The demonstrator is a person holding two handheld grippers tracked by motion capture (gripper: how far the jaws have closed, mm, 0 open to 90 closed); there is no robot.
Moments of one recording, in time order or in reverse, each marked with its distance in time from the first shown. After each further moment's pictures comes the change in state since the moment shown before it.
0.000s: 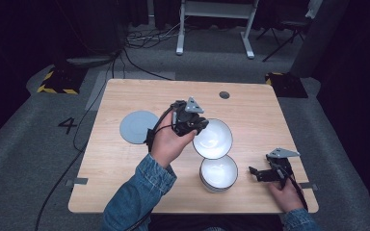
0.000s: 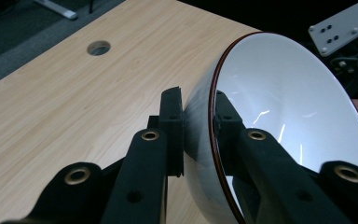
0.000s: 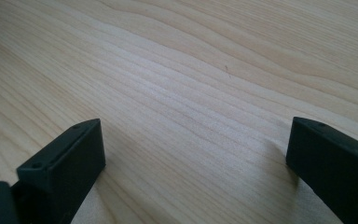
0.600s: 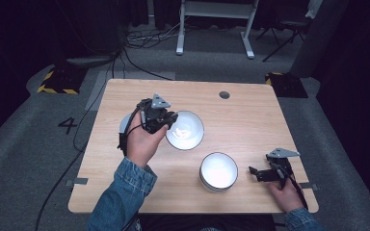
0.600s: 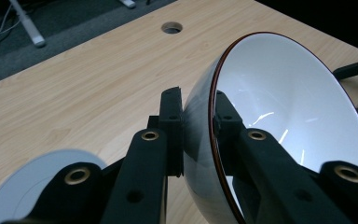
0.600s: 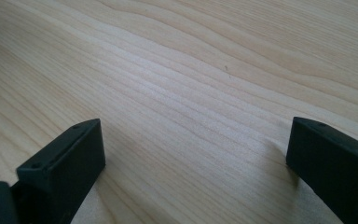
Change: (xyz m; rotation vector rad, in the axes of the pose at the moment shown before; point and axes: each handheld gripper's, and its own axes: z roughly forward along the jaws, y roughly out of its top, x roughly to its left) left arm 0.043 -0.039 -0.045 -0.017 0.187 -0.145; right arm 0.000 0.000 0.000 -0.002 0.002 0.002
